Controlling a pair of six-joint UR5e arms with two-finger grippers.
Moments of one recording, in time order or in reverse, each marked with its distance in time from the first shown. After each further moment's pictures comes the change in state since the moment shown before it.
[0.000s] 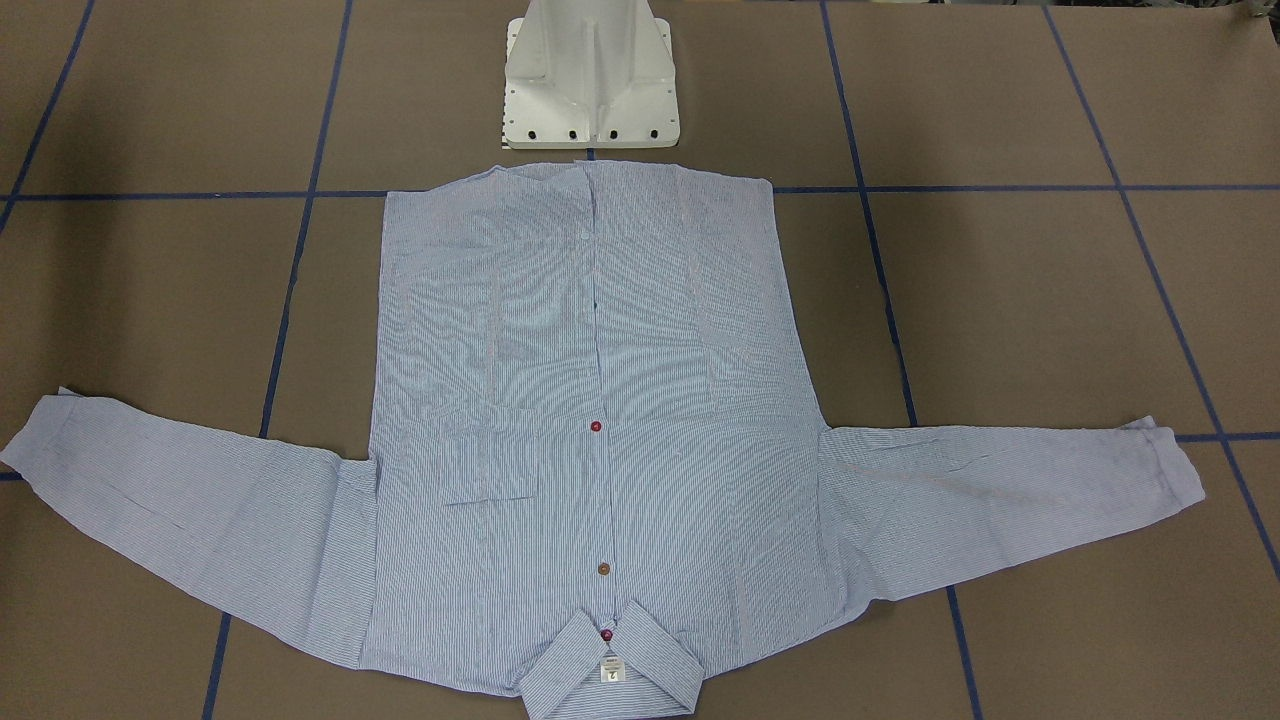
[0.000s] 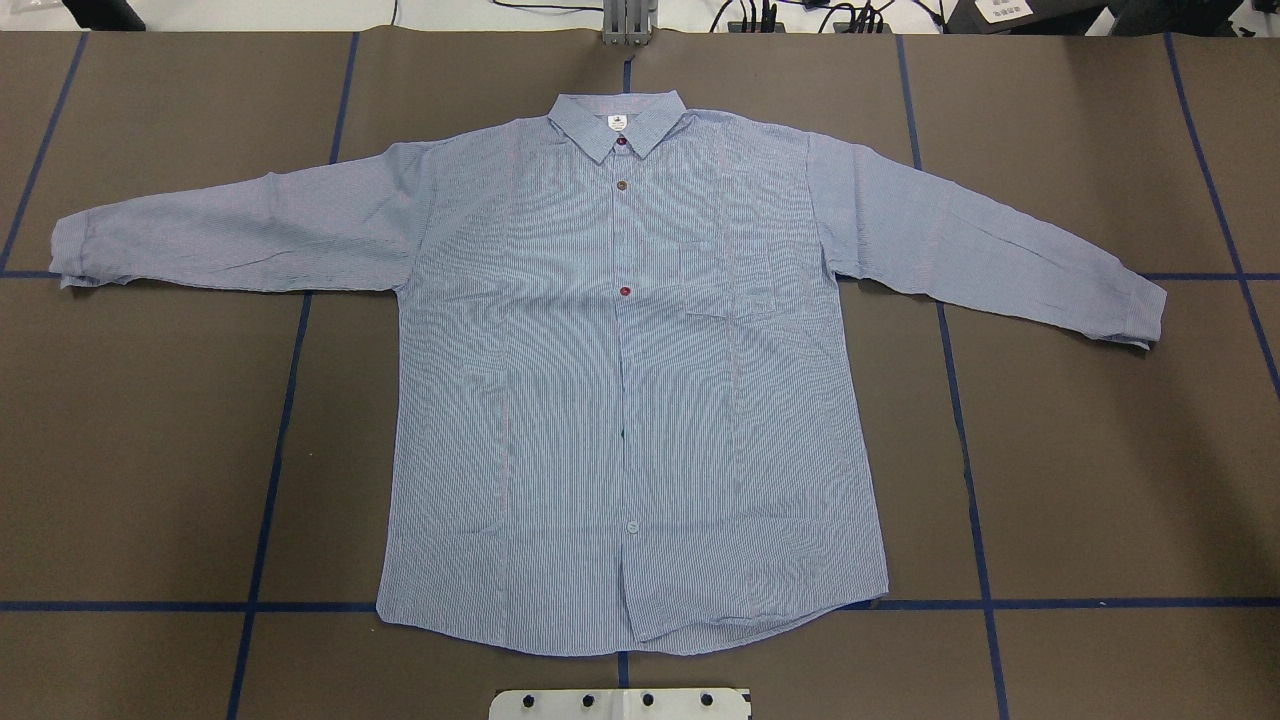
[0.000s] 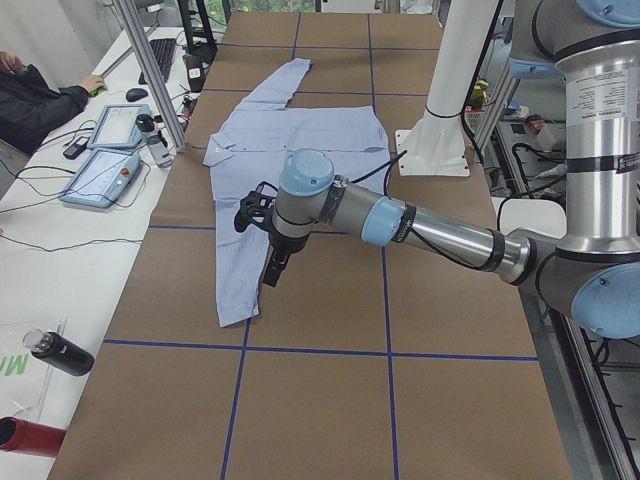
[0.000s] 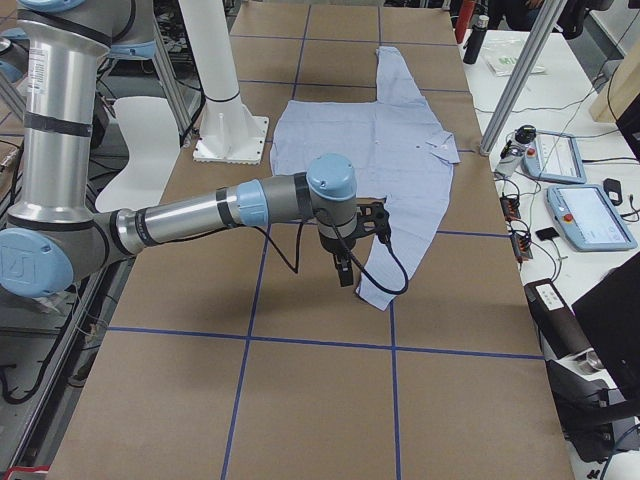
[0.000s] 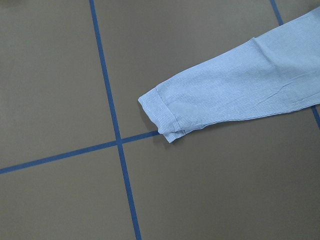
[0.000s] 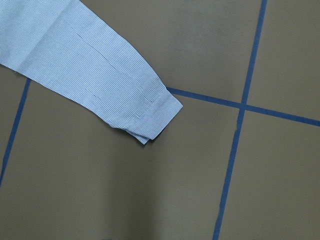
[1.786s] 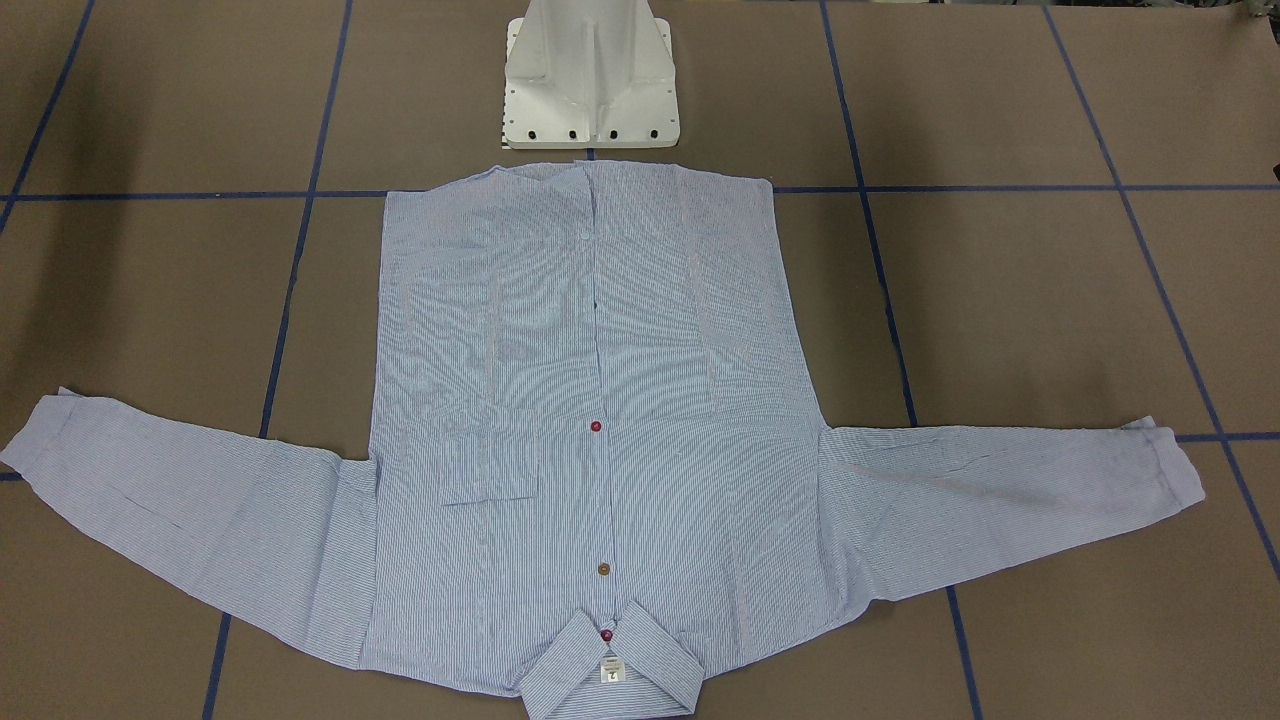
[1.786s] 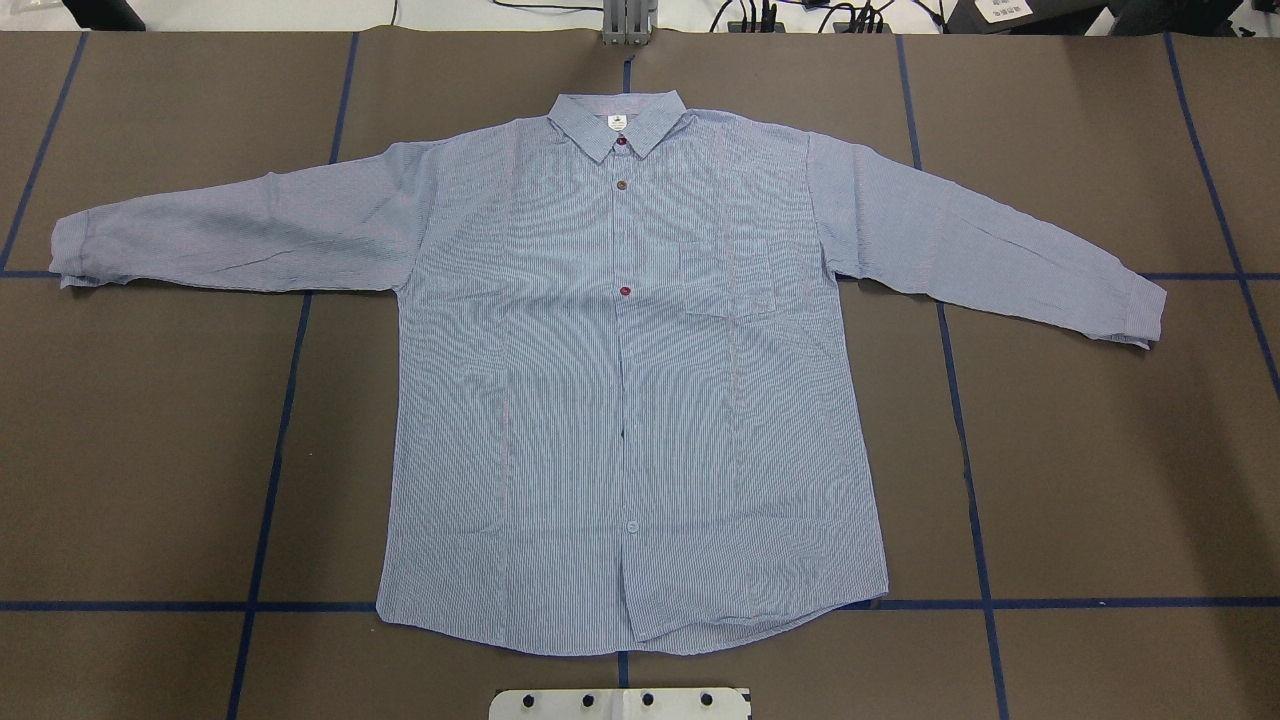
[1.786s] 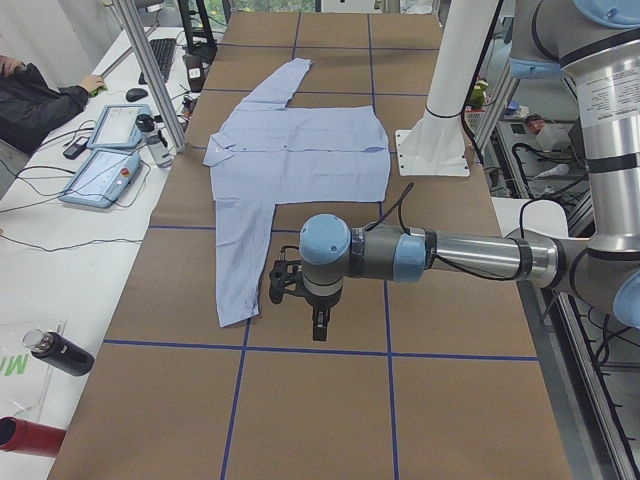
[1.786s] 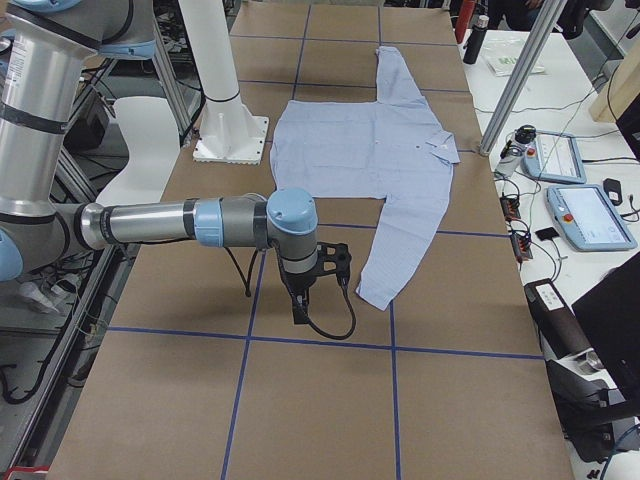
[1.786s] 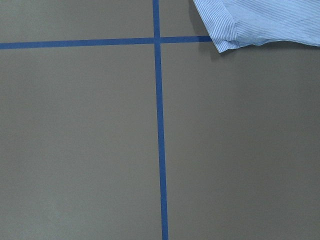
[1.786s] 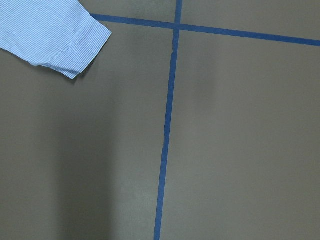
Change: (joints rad) left arm 0.004 0.141 0.064 0.126 -0.021 0.007; right arm 0.071 -0.200 0.032 0.000 -0.106 -0.002
